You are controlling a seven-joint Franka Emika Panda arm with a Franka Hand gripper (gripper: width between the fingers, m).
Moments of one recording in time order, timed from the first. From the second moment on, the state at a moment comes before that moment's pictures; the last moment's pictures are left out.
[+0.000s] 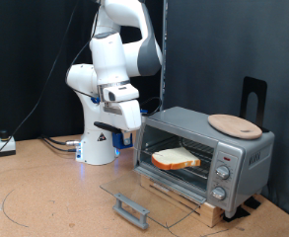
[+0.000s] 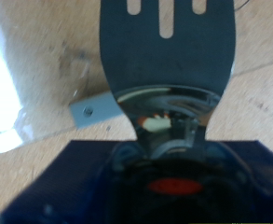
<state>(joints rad) -0.73 -0.42 0.60 -2.70 0.54 2.46 -1.43</state>
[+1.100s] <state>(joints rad) -0.68 -0.37 0.67 -2.78 0.64 2.57 -1.42</state>
